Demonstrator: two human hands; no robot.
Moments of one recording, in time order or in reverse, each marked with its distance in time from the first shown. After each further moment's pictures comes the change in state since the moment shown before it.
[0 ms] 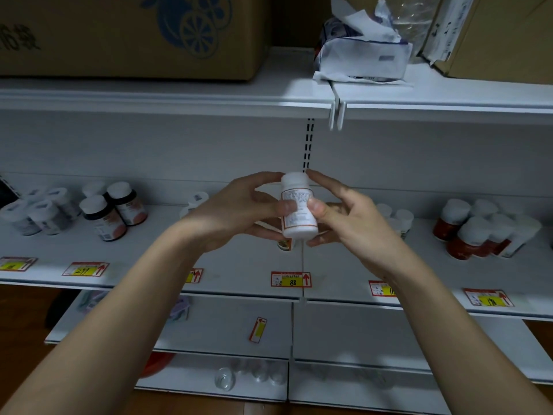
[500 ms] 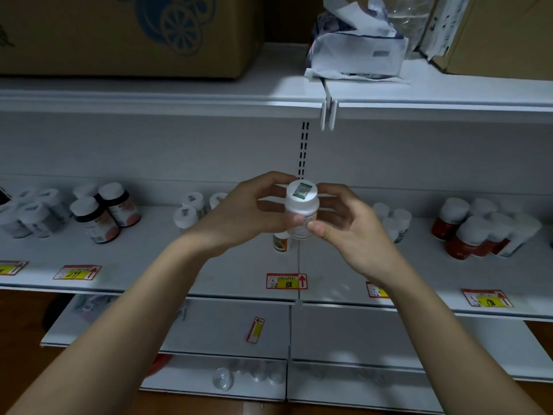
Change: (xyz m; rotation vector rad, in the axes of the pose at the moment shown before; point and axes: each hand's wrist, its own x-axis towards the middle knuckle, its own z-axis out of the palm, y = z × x) left_hand 0.017 -0.013 0.012 0.192 0.008 0.223; right_hand 0.007 0.030 -0.018 -0.142 0.046 -0.221
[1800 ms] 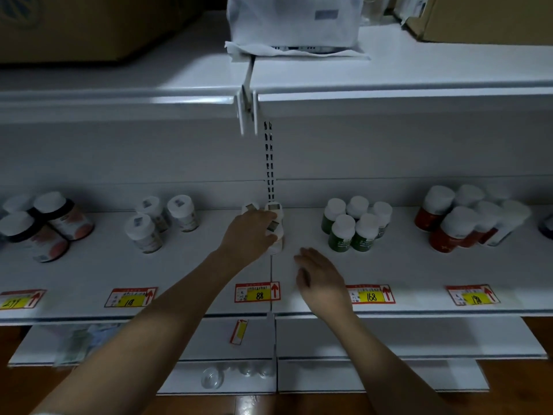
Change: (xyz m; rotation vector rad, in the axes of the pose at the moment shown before) left_hand 0.110 -0.131 0.060 0.923 0.023 -0.161; right_hand -0.021 0.221 -0.012 -0.841 0.112 0.094
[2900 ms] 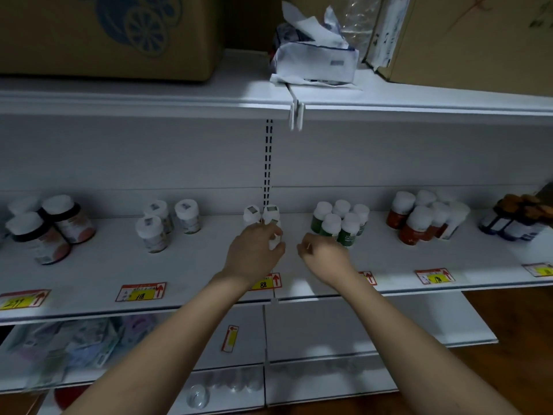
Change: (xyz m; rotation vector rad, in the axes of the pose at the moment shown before) left_hand -0.081 0.011 -0.010 -0.215 0.179 0.082; right_hand 0.006 -0.075 -0.082 -0.236 -0.078 0.129
